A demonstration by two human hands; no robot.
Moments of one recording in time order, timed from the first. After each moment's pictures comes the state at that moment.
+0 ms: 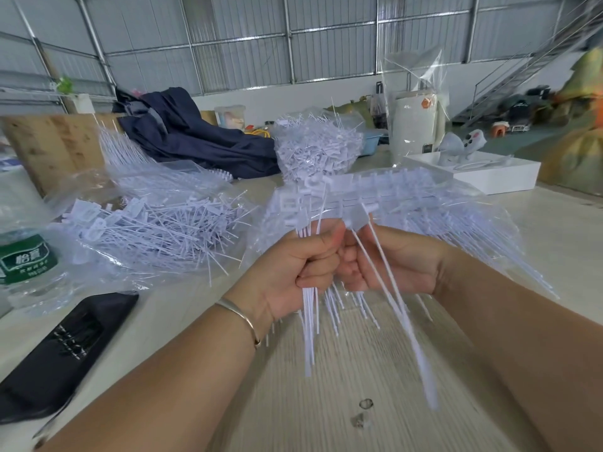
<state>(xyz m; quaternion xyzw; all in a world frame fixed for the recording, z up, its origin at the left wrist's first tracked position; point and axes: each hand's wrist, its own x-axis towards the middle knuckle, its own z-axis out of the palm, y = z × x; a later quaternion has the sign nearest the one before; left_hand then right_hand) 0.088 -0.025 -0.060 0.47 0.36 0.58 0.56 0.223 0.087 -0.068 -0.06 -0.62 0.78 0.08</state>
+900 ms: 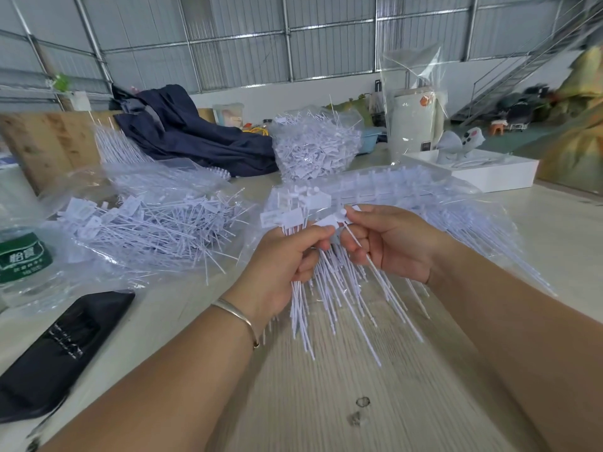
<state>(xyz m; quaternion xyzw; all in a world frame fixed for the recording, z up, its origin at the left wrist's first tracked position) 0.084 -0.018 -0.065 0.41 0.55 0.63 0.37 0.223 0.091 -0.060 -0.12 -0.61 0.75 0.24</state>
